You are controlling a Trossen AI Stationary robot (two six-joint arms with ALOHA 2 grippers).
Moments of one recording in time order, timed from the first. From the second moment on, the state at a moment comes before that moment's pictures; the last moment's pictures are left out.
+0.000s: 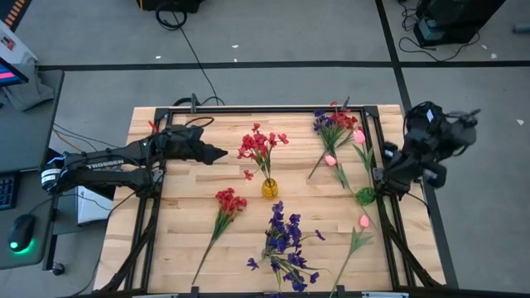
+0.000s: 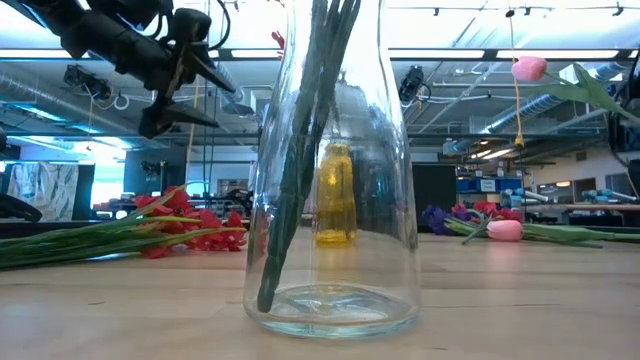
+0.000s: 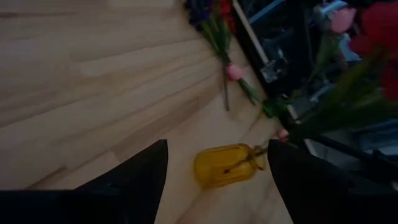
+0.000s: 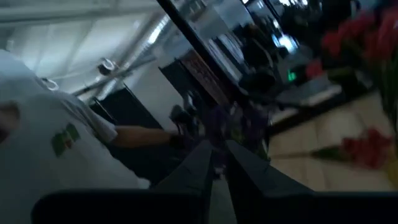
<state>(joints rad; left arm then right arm) 0.34 0.82 0.55 -0.17 0.09 -0.90 1.11 0.24 0.80 -0.45 0.69 0.65</state>
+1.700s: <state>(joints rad) 0.34 0.82 0.55 -0.38 0.11 -0.45 0.44 1.28 1.21 -1.25 0.02 1.36</state>
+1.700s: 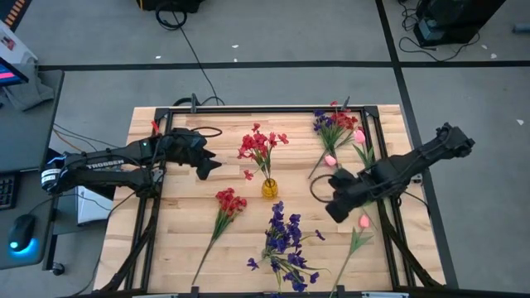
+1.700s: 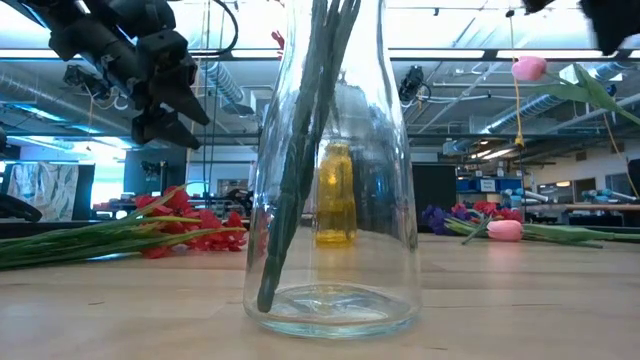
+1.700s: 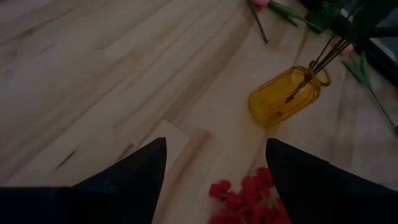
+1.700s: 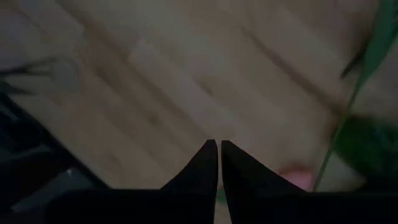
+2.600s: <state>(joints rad) 0.34 0.81 0.55 -0.11 0.22 -0.77 0.57 1.22 1.19 -1.41 0.14 1.51</state>
